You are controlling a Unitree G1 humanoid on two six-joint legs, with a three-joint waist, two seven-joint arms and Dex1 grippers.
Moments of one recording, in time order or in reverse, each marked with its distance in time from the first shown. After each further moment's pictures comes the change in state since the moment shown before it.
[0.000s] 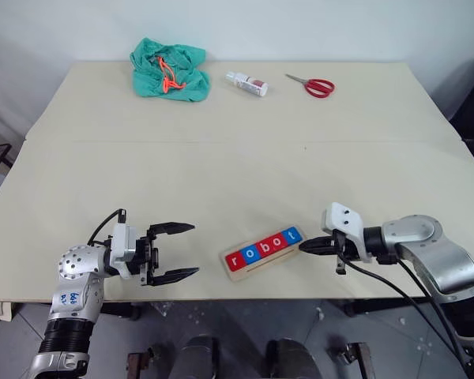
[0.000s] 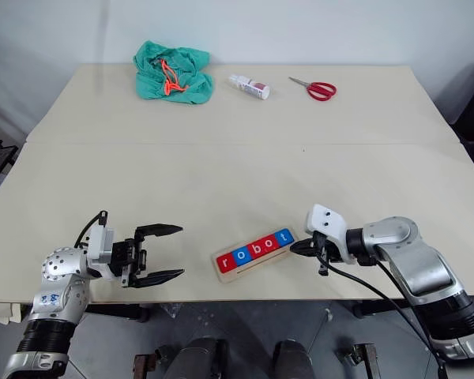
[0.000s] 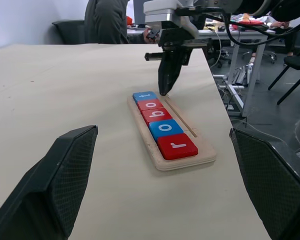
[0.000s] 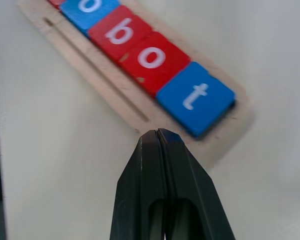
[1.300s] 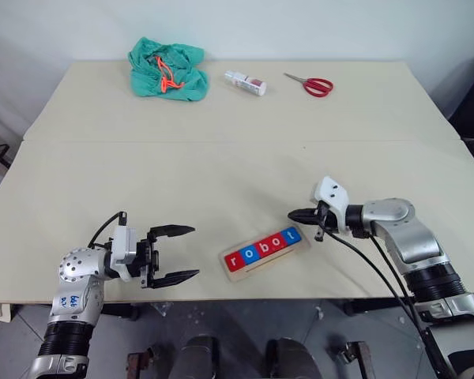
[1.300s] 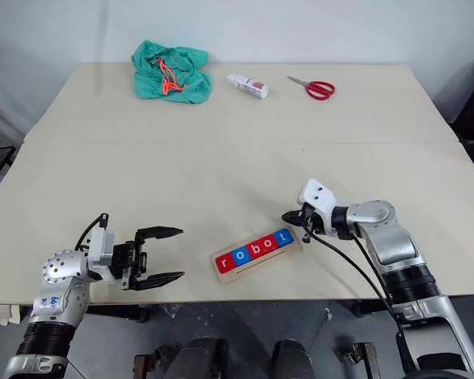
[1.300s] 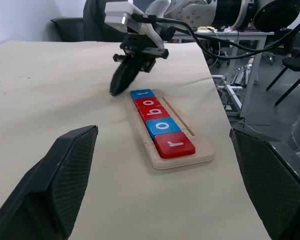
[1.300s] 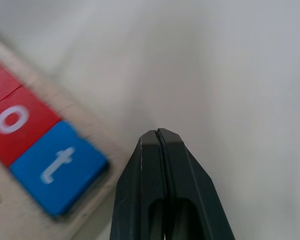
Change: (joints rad) left arm 0.017 -0.001 -0.004 -0.008 0.000 0.001 0.009; right arm -0.221 0.197 0.022 0.387 -0.097 -0.199 -0.073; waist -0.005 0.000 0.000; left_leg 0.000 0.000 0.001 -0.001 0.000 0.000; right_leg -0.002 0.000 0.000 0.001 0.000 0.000
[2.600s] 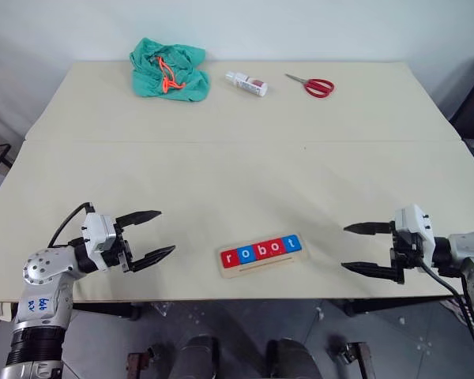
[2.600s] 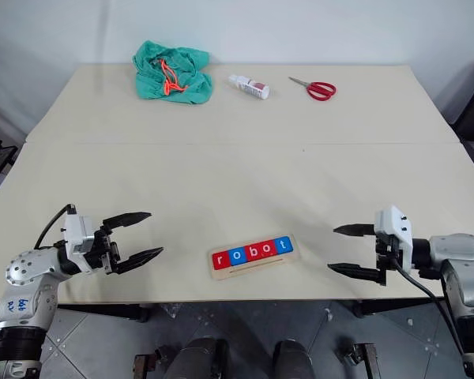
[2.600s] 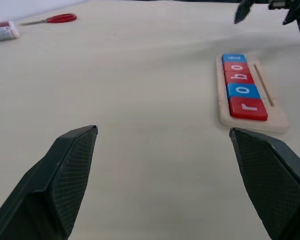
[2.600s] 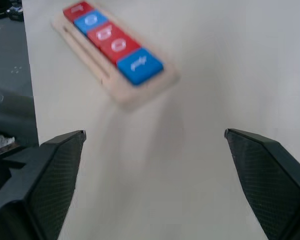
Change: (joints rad) left arm 0.051 0.108 0.129 -0.007 0.061 0.057 0.220; right arm 0.378 -0.223 -0.357 0.006 0.240 -0.220 0.375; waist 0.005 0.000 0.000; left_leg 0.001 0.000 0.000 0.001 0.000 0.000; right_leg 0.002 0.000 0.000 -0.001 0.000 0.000
